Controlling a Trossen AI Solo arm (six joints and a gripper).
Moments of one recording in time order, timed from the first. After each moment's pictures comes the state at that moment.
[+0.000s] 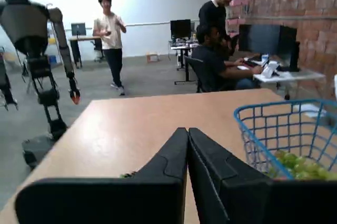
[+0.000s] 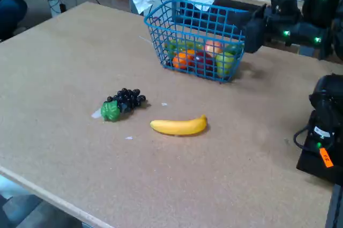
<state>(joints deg) -0.1 15.0 14.8 0.8 0.4 5.6</state>
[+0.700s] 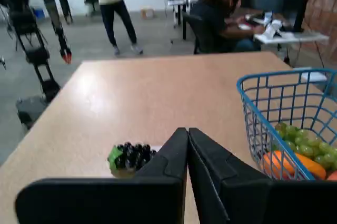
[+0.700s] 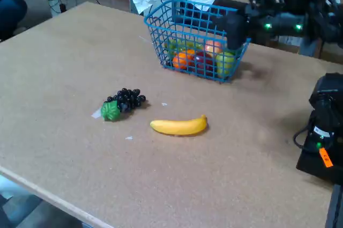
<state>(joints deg) -0.1 34.9 23.9 -0.6 0.6 1.9</state>
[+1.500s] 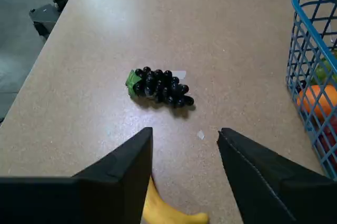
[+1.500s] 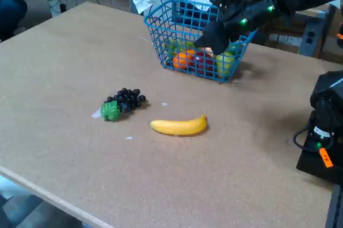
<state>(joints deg) 0.2 54.5 37.9 -17.1 -5.6 2.1</state>
